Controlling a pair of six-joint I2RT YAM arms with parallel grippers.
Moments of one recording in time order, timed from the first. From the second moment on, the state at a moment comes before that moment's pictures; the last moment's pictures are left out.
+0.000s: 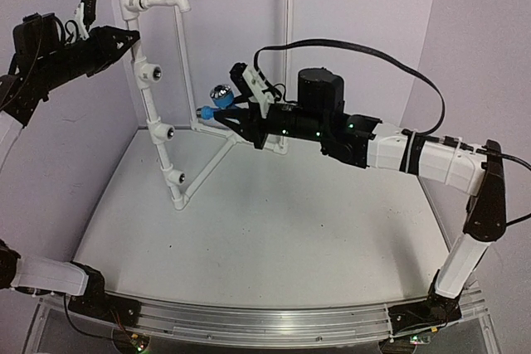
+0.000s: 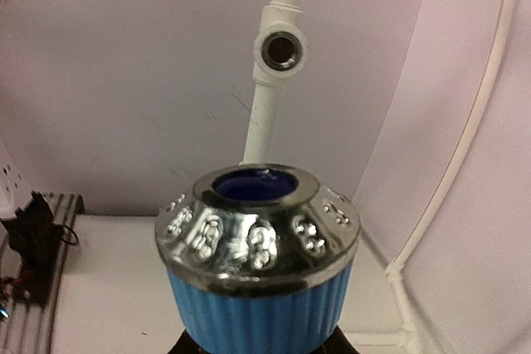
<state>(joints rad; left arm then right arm) -0.30 1.16 1.66 -0.51 0.29 -0.46 0.95 1.76 1.58 0.16 -0.31 -0.24</state>
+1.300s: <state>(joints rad) -0.34 1.27 1.67 -0.50 0.31 -0.28 1.01 2.02 2.17 -0.26 -0.20 -1.41</state>
